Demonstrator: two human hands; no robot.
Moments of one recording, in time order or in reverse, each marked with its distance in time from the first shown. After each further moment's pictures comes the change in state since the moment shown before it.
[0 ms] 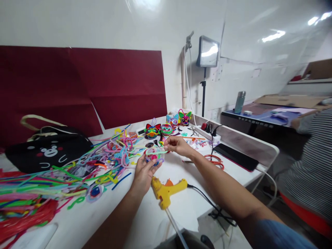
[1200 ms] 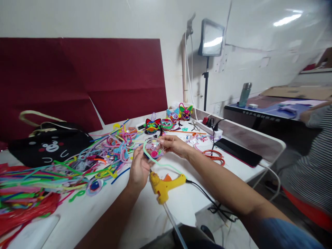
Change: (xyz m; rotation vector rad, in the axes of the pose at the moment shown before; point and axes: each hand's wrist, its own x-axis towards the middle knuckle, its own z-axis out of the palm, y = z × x) left_hand -0.004 0.010 0.008 -0.040 -0.079 0.085; right_hand -0.003 0.003 0.017 0.406 -0.028 0.317
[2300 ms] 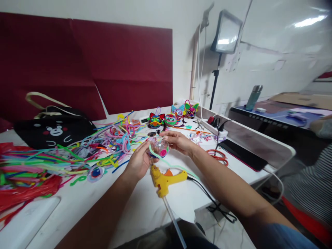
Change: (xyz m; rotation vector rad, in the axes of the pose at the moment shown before) left_hand 0.003 0.012 -0.002 0.079 0.009 -0.211; right_hand -0.003 -0.002 0.001 -0.016 -0.014 0.045
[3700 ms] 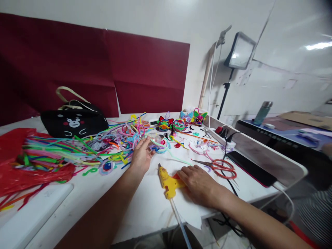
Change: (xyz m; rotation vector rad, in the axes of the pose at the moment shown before) left_hand 0.012 0.014 -0.016 -0.140 0.260 0.198; right_hand -0.114 -0.003 0.056 -1.787 -0.299 -0.022
